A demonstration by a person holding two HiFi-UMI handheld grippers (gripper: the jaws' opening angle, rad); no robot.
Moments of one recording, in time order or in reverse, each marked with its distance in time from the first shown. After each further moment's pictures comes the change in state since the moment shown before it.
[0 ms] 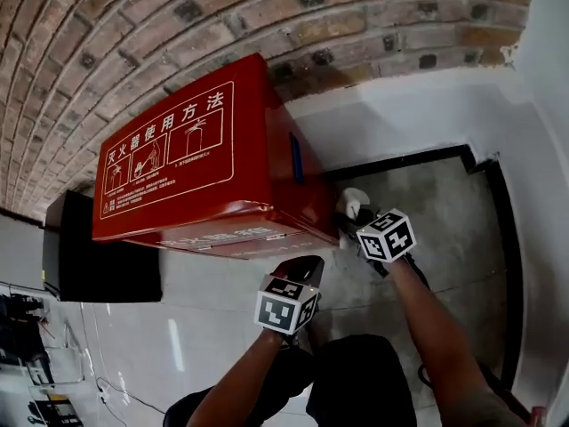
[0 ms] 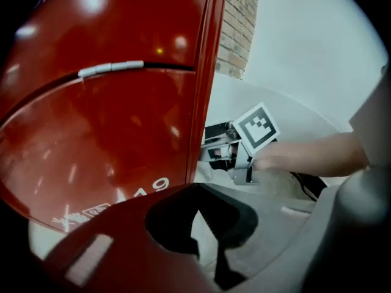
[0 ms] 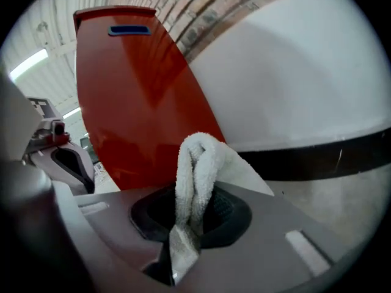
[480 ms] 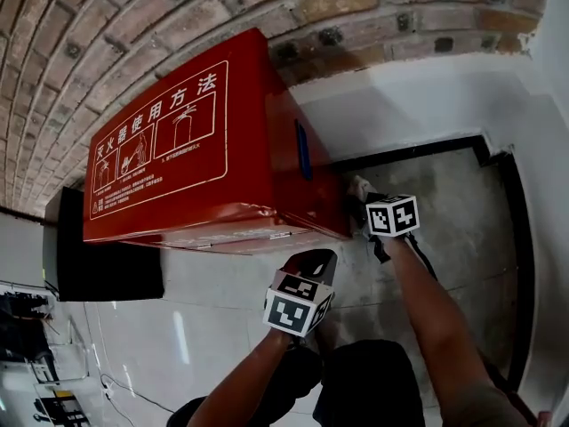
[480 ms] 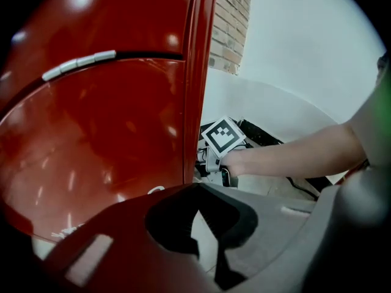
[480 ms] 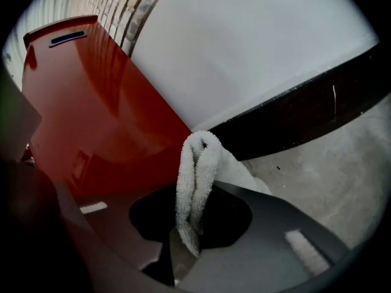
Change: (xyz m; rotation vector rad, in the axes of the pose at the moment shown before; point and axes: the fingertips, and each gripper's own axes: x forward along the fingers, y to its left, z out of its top) left arm 0.014 -0.002 0.004 0.057 0.020 -0.012; right arm 0.045 -0.058 -0.028 0.288 -0.011 -0.064
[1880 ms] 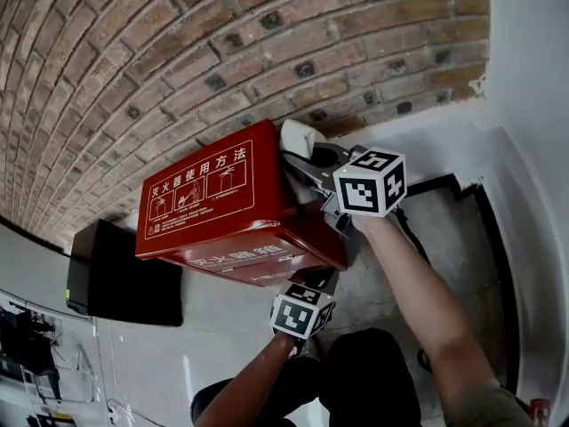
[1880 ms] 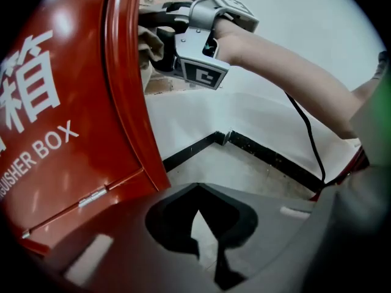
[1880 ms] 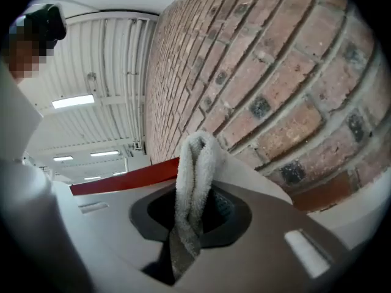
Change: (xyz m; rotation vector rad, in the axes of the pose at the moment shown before) left arm -0.052 -0.046 0.067 0.110 -0.037 0.009; right arm -0.171 0.258 0.286 -0.338 -0.502 0.448
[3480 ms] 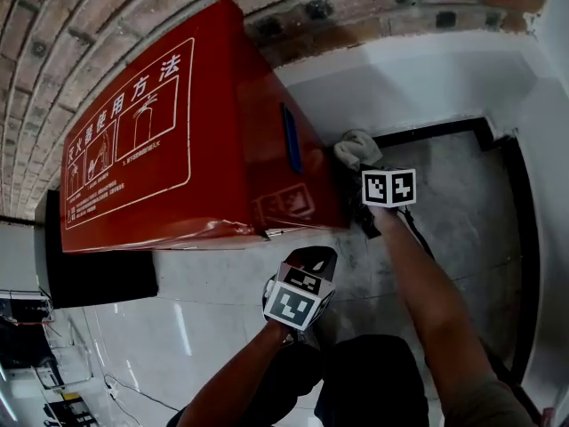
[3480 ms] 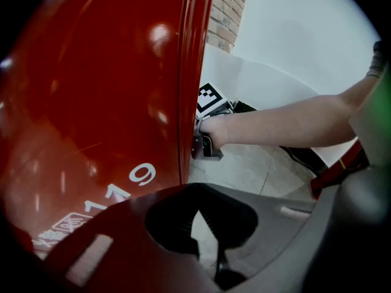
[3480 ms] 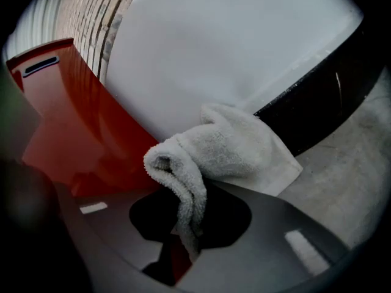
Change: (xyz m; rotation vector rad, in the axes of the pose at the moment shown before) left arm 0.083 0.034 -0.110 -0.036 0.154 -0.090; right arm -0.079 -0.195 -0.362 0.439 0.364 -0.509
